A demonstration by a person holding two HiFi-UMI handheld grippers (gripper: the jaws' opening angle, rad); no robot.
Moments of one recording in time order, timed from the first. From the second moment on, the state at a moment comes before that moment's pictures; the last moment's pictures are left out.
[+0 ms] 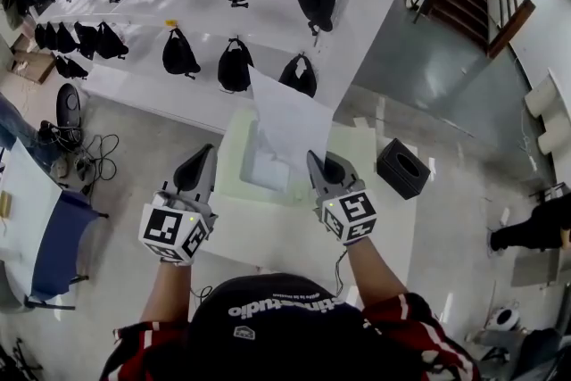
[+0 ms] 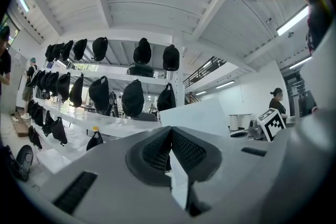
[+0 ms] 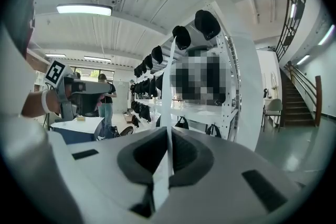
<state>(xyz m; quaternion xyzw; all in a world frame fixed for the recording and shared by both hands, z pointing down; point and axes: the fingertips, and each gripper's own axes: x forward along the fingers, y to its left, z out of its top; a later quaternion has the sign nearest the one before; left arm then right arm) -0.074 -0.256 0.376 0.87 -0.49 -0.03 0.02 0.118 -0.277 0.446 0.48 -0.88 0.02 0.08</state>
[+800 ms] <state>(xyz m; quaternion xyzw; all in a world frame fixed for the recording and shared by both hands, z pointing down) -0.083 -0.258 0.391 0.86 -0.50 -0.01 0.03 0.095 -0.297 0.536 0.43 -0.88 0.07 0.16</state>
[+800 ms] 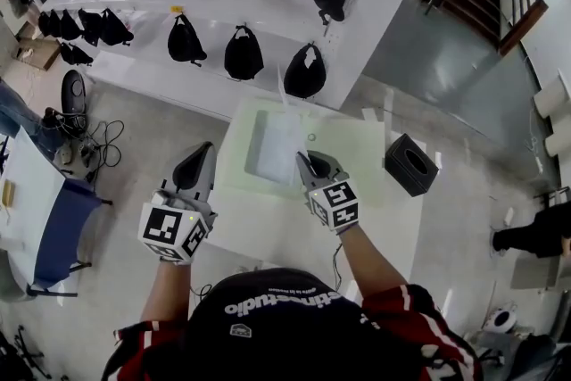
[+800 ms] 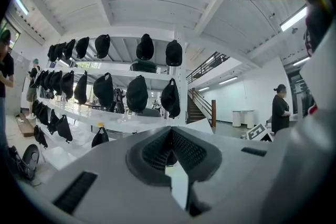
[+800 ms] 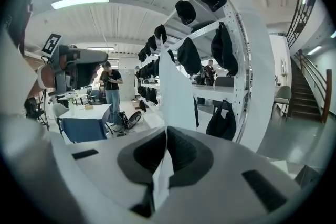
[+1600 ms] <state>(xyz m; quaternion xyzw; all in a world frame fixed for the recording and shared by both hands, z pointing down) -0.086 -0.260 0.396 0.86 -0.51 0.00 0.03 0.096 -0.315 0.601 0.43 -0.87 0.16 0.18</state>
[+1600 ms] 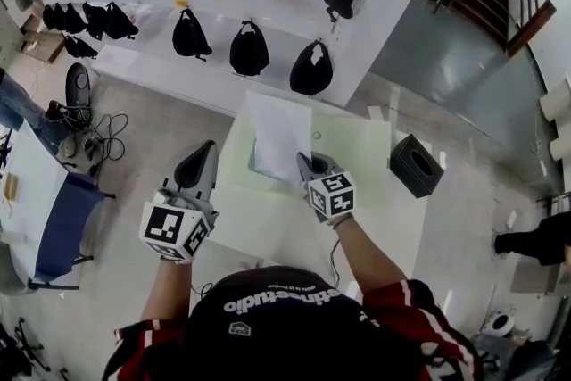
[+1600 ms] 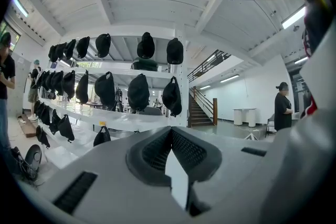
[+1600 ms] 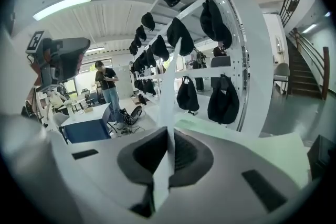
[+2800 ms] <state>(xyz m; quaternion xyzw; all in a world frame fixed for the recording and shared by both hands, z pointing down) -0.082 -0.271 0.407 0.86 -0.50 0.01 0.04 0.190 -0.336 0.717 0.49 -0.78 0.33 0.22</state>
